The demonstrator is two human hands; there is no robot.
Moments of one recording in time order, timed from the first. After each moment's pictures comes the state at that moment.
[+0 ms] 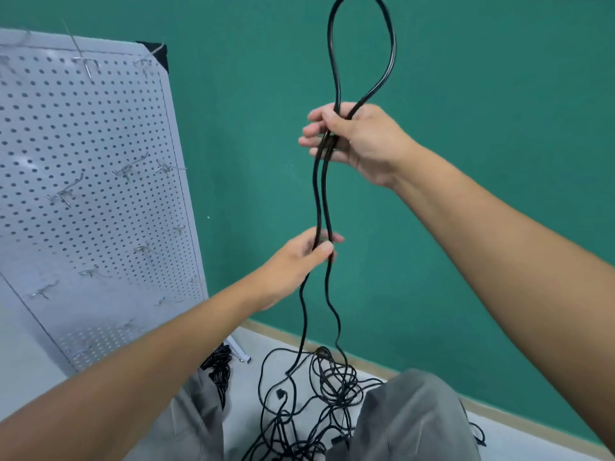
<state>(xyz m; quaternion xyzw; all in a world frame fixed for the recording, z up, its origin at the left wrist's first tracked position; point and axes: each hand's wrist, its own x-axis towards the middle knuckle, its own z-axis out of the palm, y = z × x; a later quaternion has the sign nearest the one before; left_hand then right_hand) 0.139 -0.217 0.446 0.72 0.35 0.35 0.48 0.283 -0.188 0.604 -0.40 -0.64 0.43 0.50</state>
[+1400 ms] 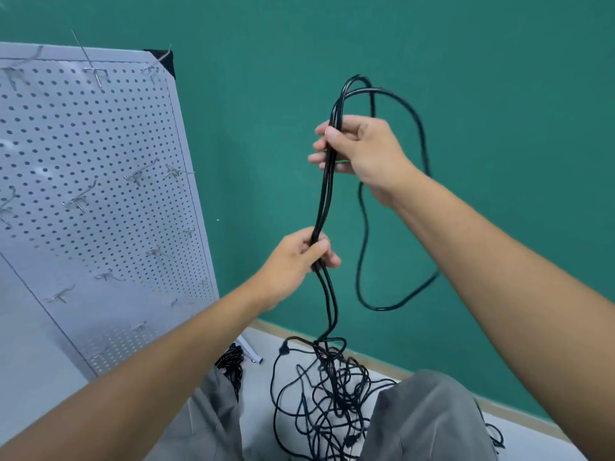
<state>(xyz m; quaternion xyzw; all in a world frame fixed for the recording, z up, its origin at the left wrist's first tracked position) 0.132 -0.215 0.445 0.67 0.36 0.40 0.50 0.277 -0.197 0.583 -0.42 -0.63 0.35 0.55</state>
